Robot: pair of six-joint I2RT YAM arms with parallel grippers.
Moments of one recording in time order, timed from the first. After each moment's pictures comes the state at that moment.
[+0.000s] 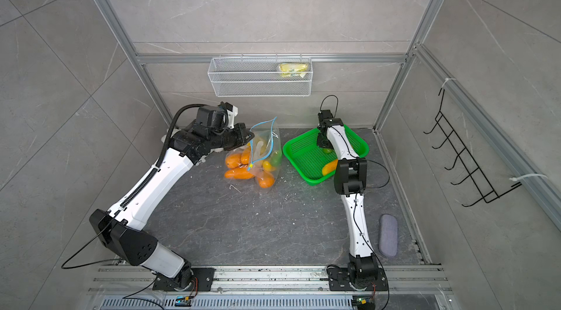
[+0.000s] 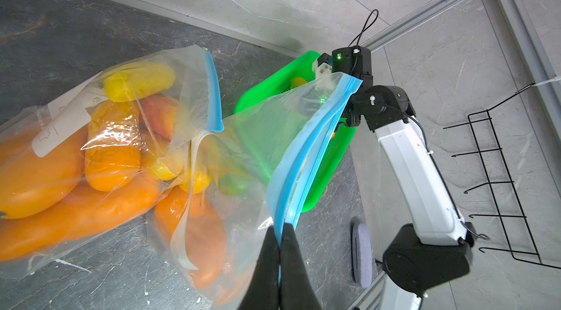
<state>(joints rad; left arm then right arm) -0.50 1.57 1.71 -0.72 0.27 -0.65 0.12 2.57 2.46 -1.09 0.22 0.27</state>
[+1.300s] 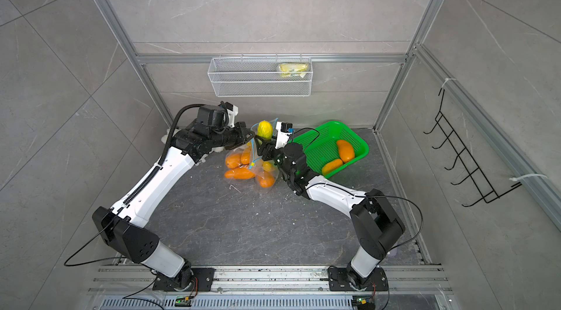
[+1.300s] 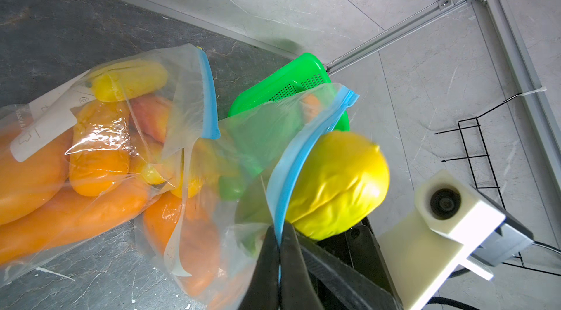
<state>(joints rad) -0.49 1.58 1.71 -0.69 0.30 -0.69 0.69 1.67 1.11 0.60 0.03 0.52</state>
